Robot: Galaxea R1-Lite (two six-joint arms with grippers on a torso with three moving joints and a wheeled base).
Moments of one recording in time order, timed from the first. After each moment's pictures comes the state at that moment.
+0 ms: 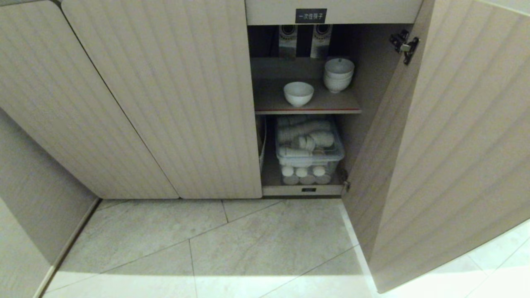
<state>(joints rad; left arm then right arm) 0.00 0.00 0.00 0.00 -0.01 -0.01 0.00 0.52 -0.35 -0.38 -0.37 -0.03</state>
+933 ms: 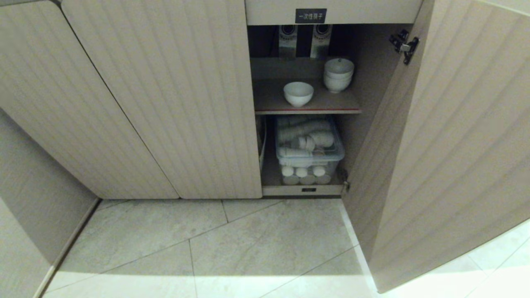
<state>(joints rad) 0.00 0.00 0.00 0.00 -0.01 -0.01 -0.02 0.43 -0.53 -0.09 -0.43 -0.06</state>
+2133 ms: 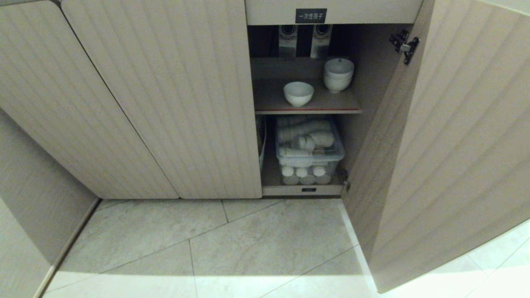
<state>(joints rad) 0.00 0.00 0.00 0.00 -0.01 -0.01 -0.18 0.64 -0.97 0.24 -0.51 -0.02</state>
